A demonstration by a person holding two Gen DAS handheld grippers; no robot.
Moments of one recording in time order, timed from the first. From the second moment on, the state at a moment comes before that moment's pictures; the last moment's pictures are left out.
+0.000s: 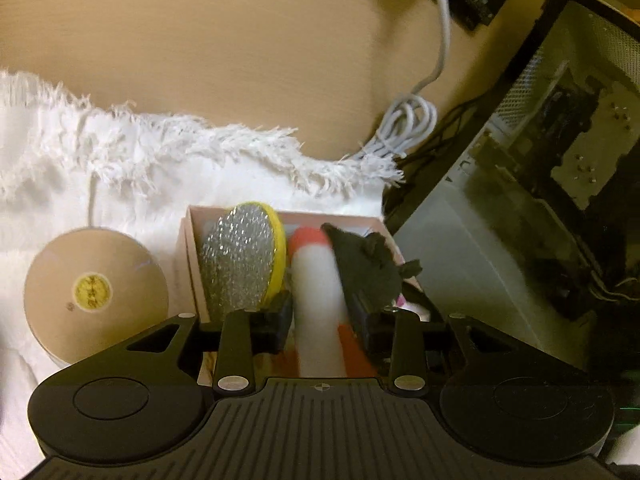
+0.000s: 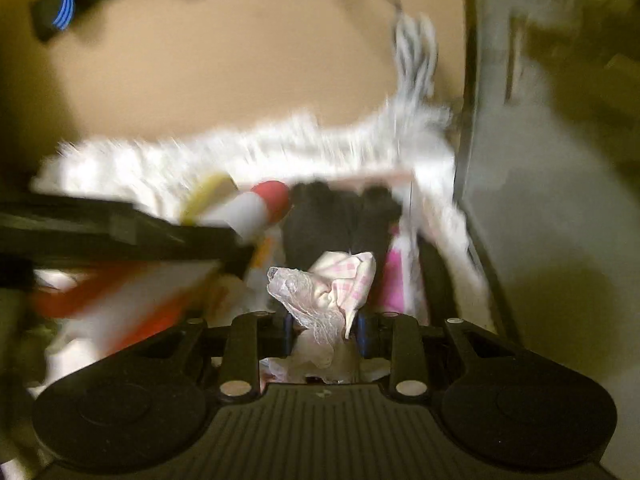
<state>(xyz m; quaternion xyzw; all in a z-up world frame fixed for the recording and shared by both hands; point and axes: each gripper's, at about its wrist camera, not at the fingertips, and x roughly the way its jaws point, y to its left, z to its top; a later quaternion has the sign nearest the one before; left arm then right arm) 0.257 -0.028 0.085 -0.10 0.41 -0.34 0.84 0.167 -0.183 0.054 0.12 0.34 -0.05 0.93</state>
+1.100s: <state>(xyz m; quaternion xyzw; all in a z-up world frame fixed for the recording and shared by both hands) 0.139 0.077 0.090 -0.17 0.34 -0.20 0.90 0.175 -0.149 0.061 0.08 0.30 -0.02 0.95</state>
